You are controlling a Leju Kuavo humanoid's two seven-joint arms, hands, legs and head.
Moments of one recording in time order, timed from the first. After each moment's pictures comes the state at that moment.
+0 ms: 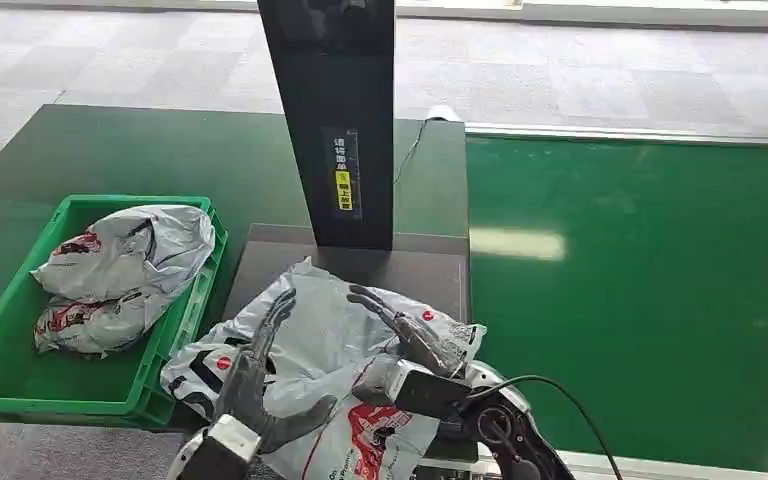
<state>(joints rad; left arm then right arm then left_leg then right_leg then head) 0.11 -0.09 -0.34 -1.65 -0.64 0.02 -0.49 -0.23 0.03 0.44 -1.32 0.42 0.15 -0.48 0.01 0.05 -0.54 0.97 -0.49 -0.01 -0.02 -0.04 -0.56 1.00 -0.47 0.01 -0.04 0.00</state>
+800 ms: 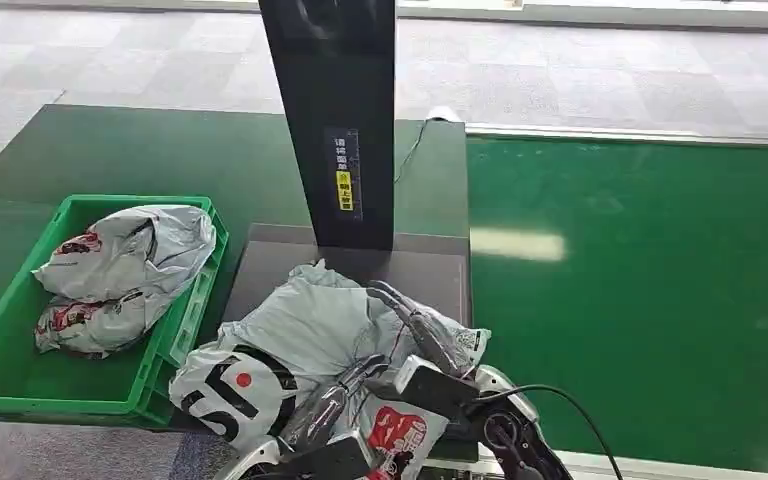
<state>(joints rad) -0.03 -0.06 -0.46 -1.30 -0.84 -0.16 -0.29 -0.19 0.05 0.38 -1.32 0.46 0.10 -0.47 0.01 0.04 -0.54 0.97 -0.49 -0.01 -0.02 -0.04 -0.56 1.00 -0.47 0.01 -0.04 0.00</state>
